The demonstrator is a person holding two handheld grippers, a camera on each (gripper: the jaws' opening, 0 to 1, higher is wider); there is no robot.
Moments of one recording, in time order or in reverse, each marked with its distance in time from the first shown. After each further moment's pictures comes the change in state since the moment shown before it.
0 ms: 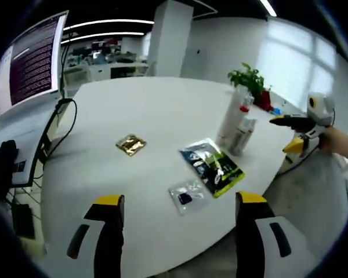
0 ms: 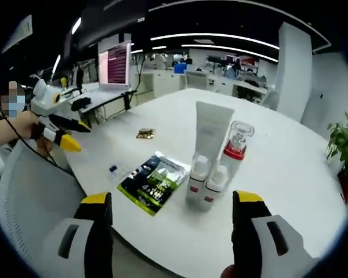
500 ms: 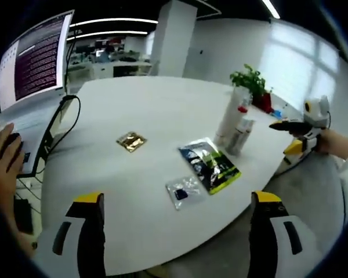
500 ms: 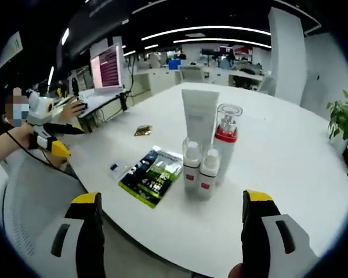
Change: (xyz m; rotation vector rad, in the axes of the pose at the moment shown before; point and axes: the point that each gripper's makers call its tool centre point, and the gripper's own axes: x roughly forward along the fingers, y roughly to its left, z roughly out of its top) left arm -0.010 -0.011 0.000 -0.024 -0.004 -0.004; right arm -0.008 -0.011 -0.015 0.107 0.014 0.026
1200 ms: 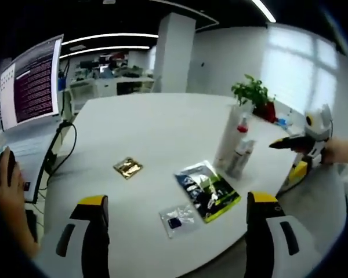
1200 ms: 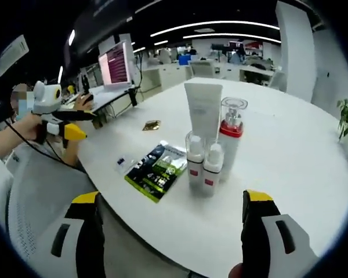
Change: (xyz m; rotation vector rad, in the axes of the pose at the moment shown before) left arm 0.019 -0.021 0.048 0.051 -0.089 0.064; right arm 0.002 0.000 -0.007 -0.028 0.037 0.093
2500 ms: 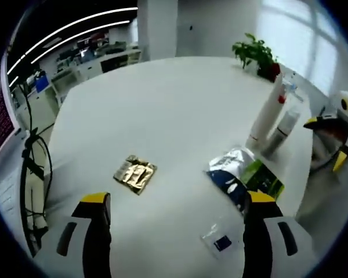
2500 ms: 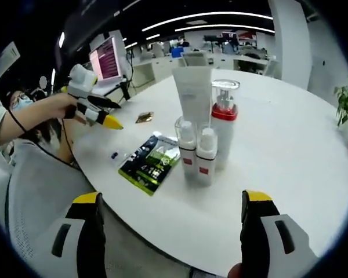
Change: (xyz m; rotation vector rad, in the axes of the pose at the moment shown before) left arm 0.113 0.063 -0.005 0.165 0.268 -0.025; right arm 0.005 -0.009 -0.017 0.071 0.055 -0.018
